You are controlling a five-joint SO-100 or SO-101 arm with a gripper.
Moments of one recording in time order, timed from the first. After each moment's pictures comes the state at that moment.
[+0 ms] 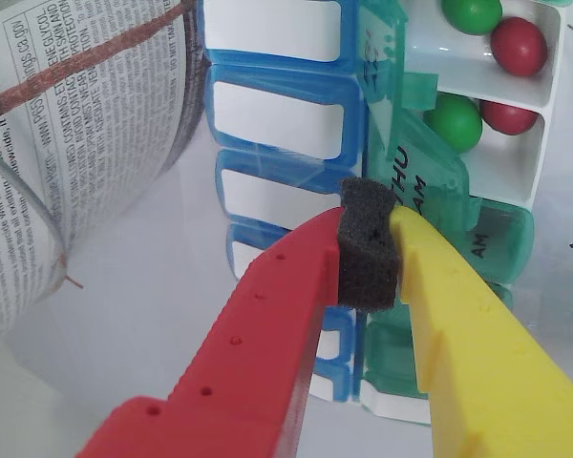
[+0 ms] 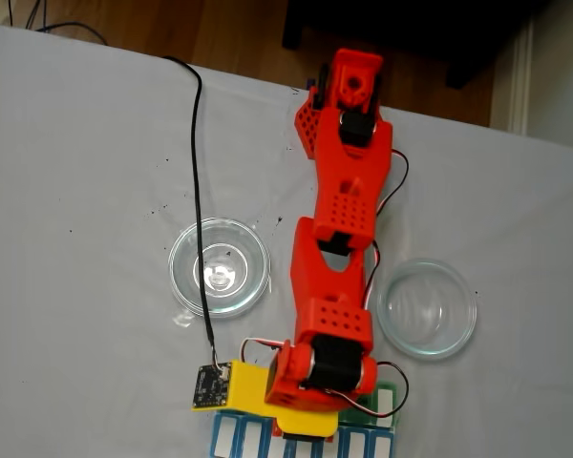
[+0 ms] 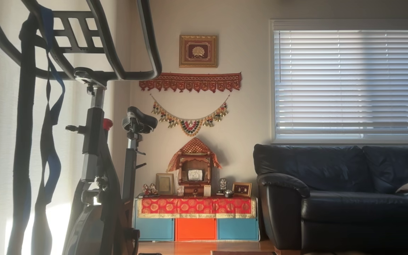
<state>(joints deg) 3.7 43.2 -11.3 107.3 -1.4</state>
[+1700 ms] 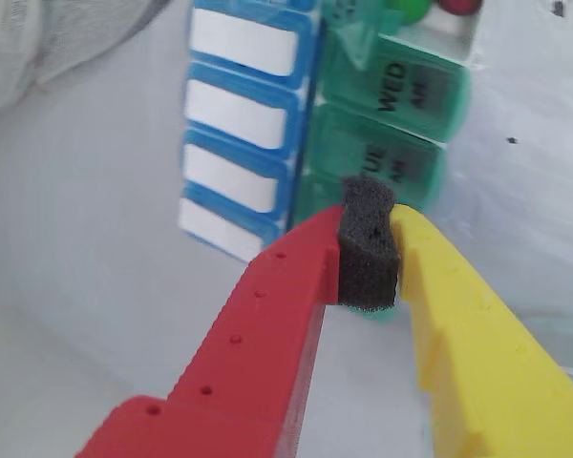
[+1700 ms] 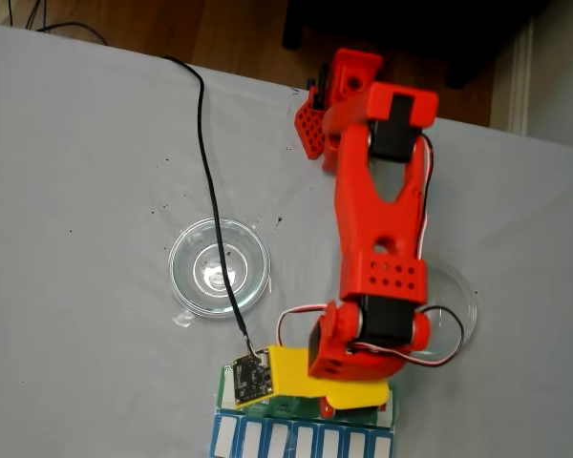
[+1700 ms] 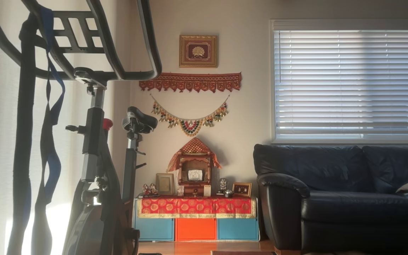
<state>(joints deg) -2.4 94.7 70.1 69.1 -9.4</state>
